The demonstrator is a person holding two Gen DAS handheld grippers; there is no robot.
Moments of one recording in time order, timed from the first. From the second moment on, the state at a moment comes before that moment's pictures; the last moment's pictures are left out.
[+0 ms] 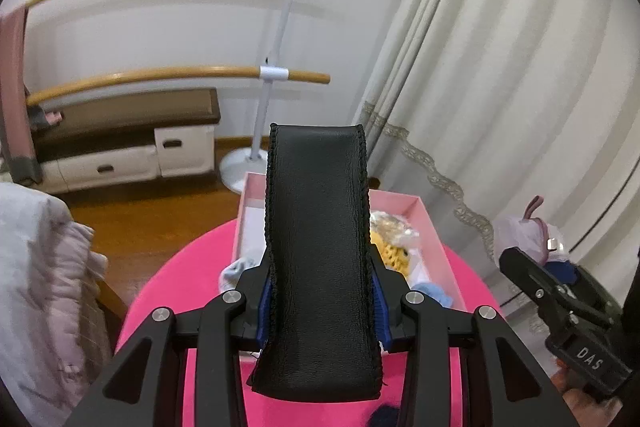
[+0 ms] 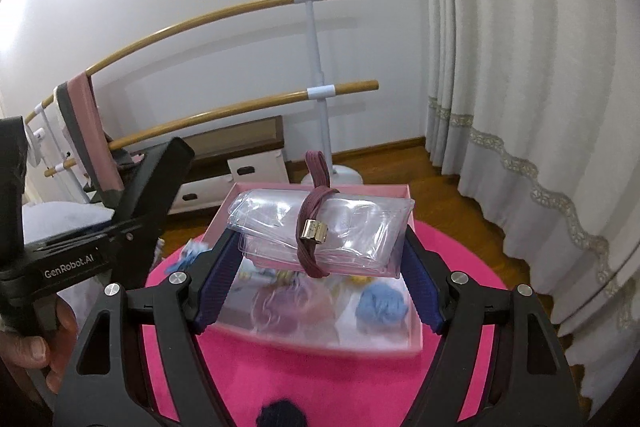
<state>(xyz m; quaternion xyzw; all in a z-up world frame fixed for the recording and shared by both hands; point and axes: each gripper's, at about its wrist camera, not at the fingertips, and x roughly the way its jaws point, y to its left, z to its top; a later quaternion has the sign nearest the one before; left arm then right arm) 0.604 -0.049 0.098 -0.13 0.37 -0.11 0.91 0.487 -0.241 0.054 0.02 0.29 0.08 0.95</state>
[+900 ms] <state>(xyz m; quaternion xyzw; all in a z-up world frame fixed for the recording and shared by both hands) 0.778 -0.083 0.071 -0.20 0.48 -0.05 0.85 0.590 -0.265 0.014 0.03 0.36 0.06 0.93</state>
